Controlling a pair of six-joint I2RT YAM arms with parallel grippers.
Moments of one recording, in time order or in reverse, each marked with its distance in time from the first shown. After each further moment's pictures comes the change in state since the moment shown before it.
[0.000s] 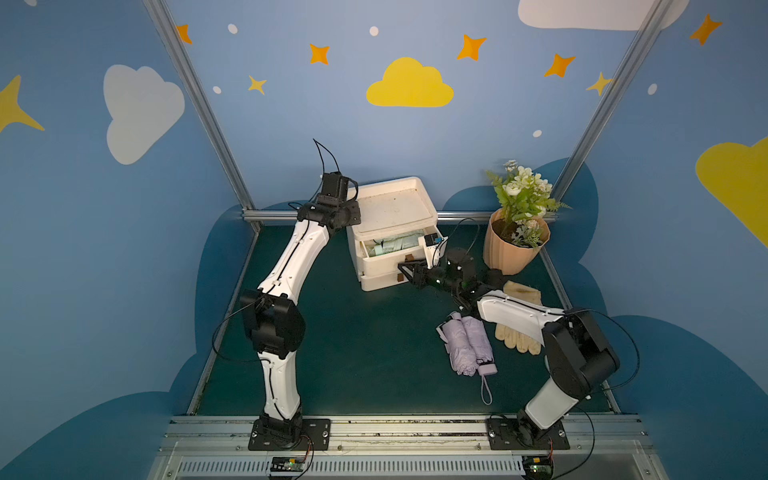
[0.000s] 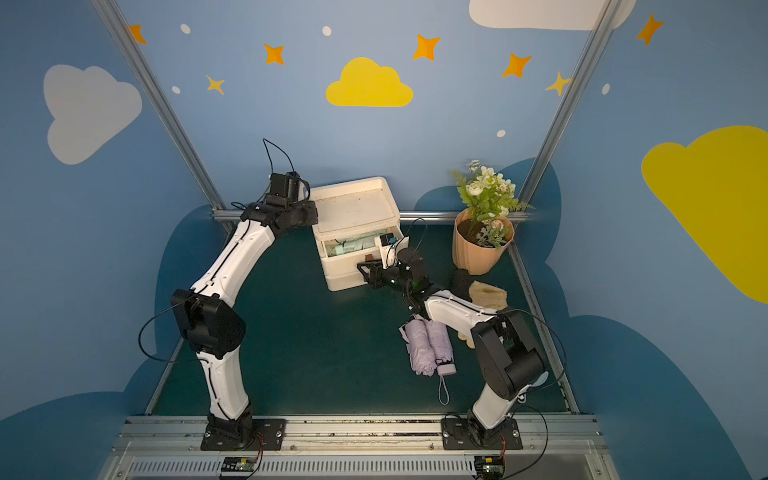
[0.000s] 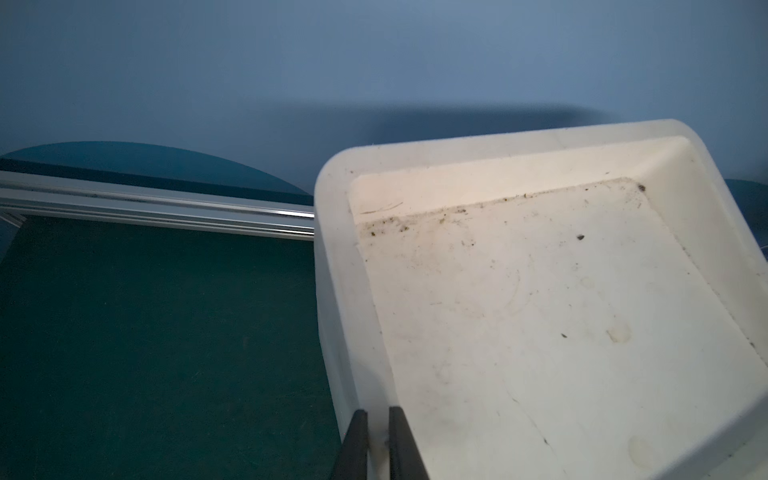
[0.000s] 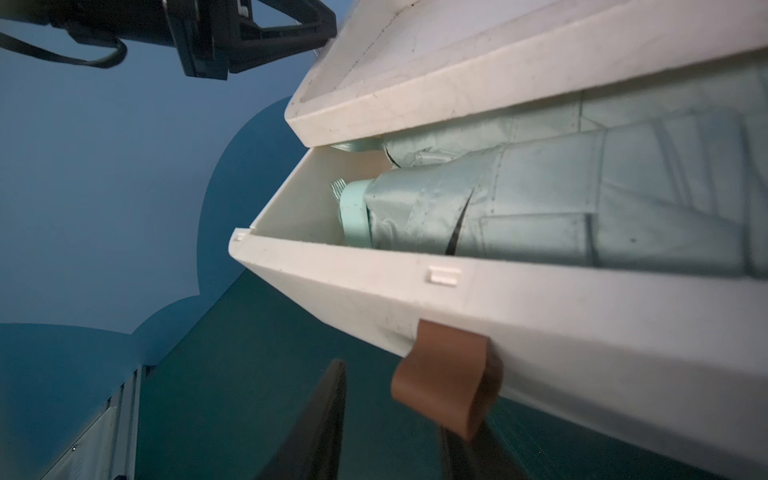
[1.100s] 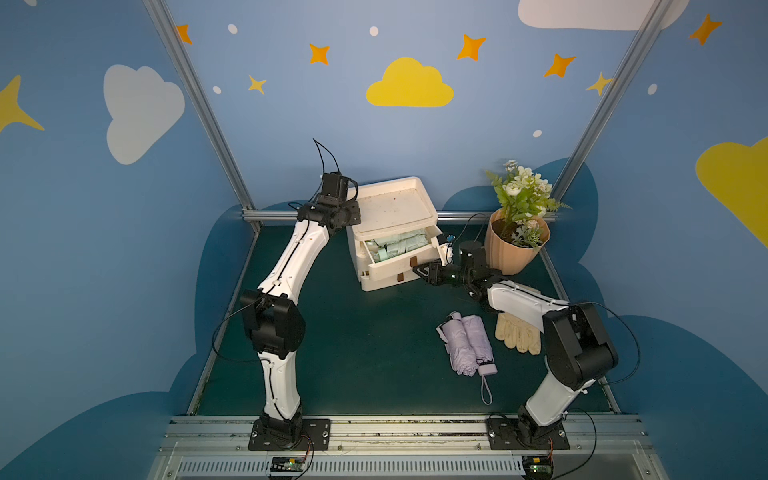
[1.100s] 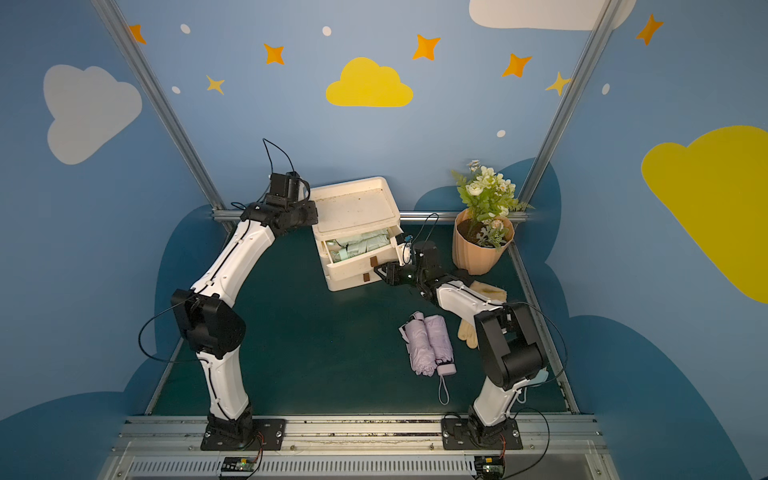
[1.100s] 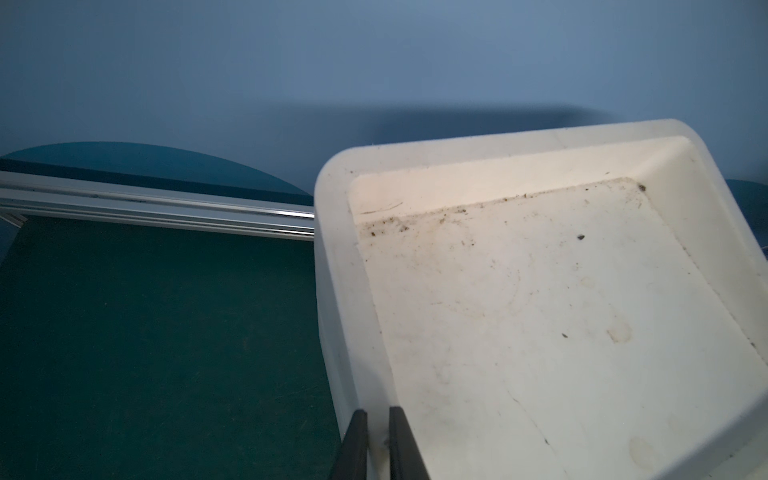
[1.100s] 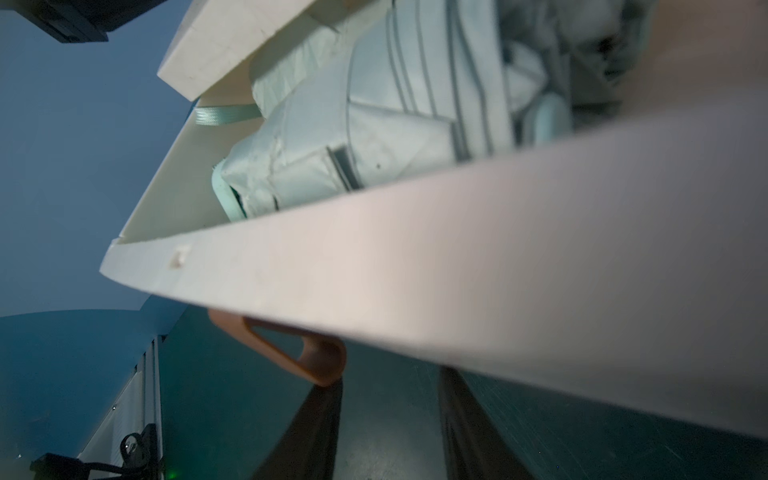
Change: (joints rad) left arm 0.000 0.000 0.000 0.000 0.000 0.000; right arm -0.137 0.031 0.028 -0.206 -0.167 -0.006
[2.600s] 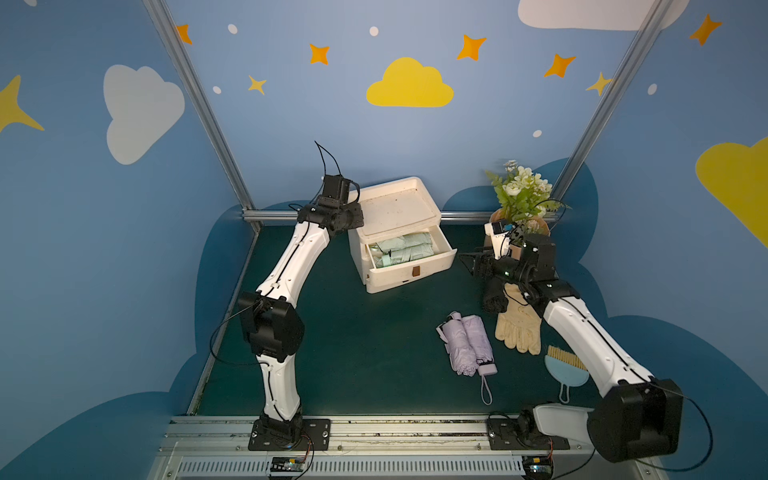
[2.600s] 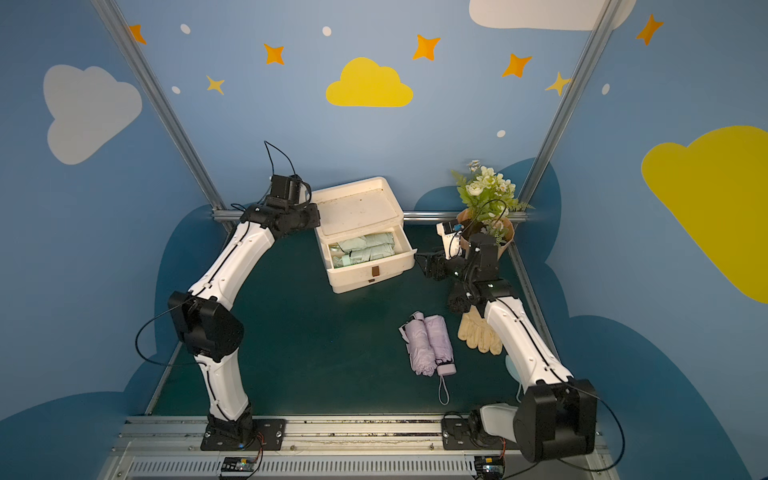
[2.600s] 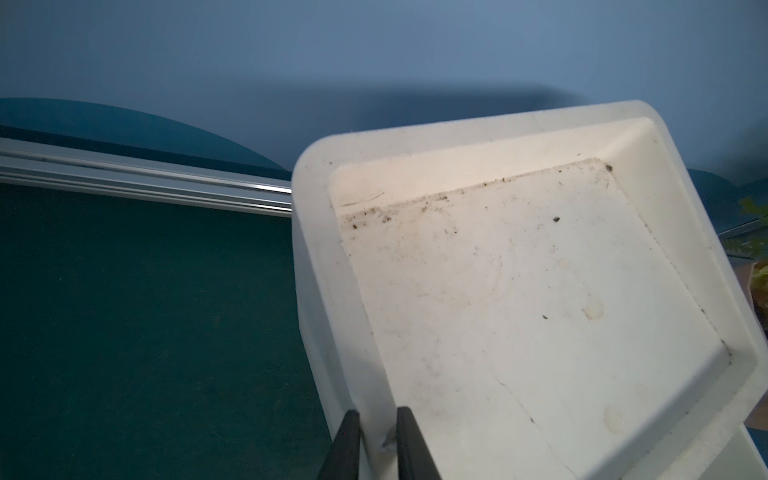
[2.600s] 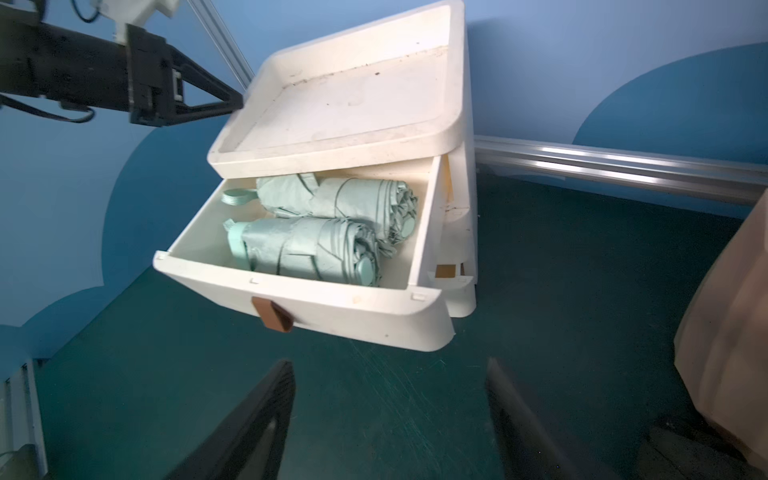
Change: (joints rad) left arm -0.011 -0.030 -0.033 -0.014 0.053 -0.047; right arm -0.252 -0.487 -0.084 -0.323 -0.005 -0.280
